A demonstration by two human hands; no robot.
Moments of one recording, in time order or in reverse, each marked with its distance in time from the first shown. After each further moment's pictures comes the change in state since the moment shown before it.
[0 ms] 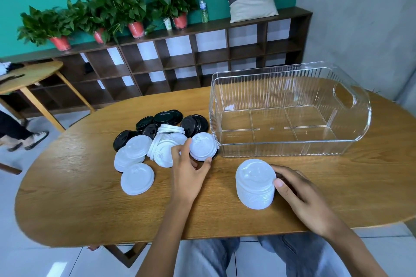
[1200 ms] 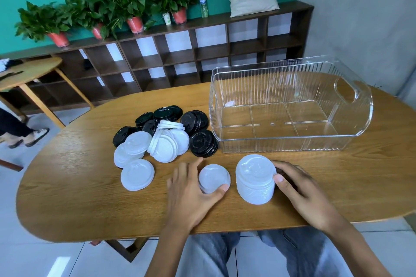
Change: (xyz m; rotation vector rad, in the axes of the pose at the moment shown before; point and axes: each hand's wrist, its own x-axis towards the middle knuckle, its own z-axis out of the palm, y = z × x) left_hand -0.056 0.020 -0.028 0.356 -0.240 0.046; right_hand -0.001 -0.002 0.000 -0.004 0.008 0.013
